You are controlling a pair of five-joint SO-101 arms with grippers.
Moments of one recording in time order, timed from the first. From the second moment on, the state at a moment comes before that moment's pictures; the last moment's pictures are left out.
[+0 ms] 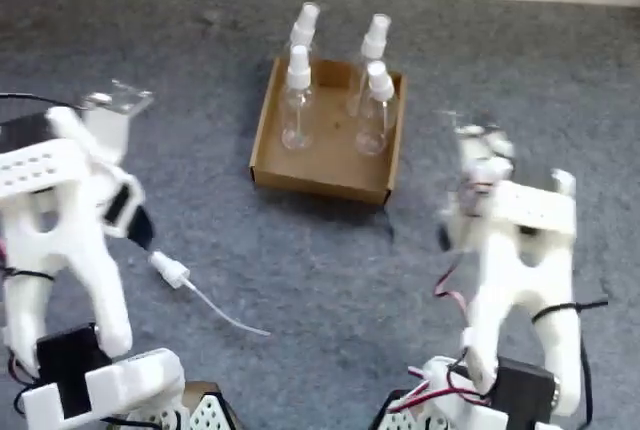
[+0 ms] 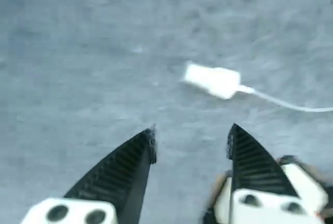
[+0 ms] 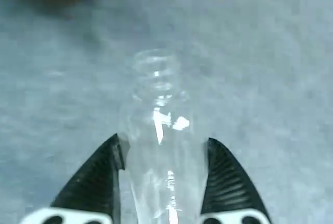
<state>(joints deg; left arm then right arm) -23.8 -10.8 13.4 97.8 -30.4 12.1 -18.7 31.3 75.0 31.9</state>
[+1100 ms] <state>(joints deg) -11.6 -12.4 44.9 60.5 2.8 22.5 -18.7 48.7 52.5 36.0</state>
